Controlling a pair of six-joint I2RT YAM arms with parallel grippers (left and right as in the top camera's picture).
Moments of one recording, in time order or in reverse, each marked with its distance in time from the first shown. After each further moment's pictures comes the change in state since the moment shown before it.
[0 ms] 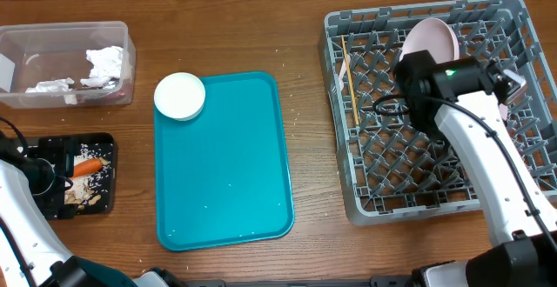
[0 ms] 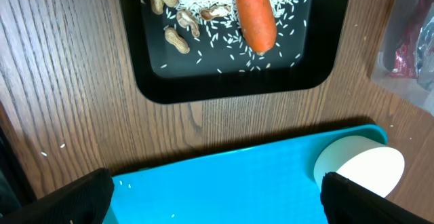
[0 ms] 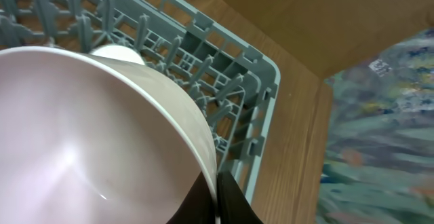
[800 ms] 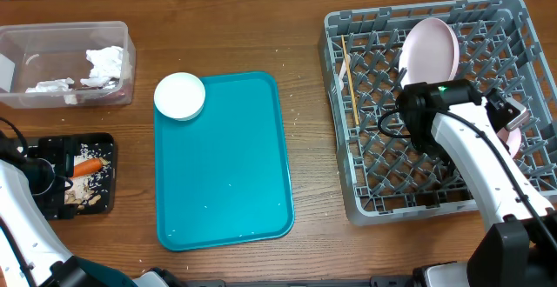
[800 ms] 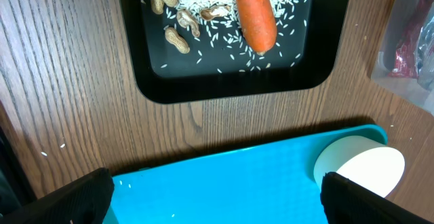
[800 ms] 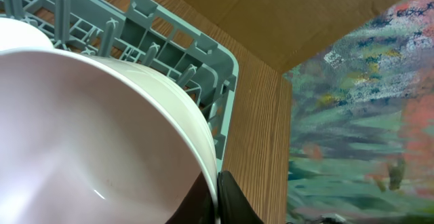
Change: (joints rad) left arm 0.000 0.000 0.000 0.000 0.000 0.000; right arm -0.054 0.000 -0.221 0.000 0.104 0.153
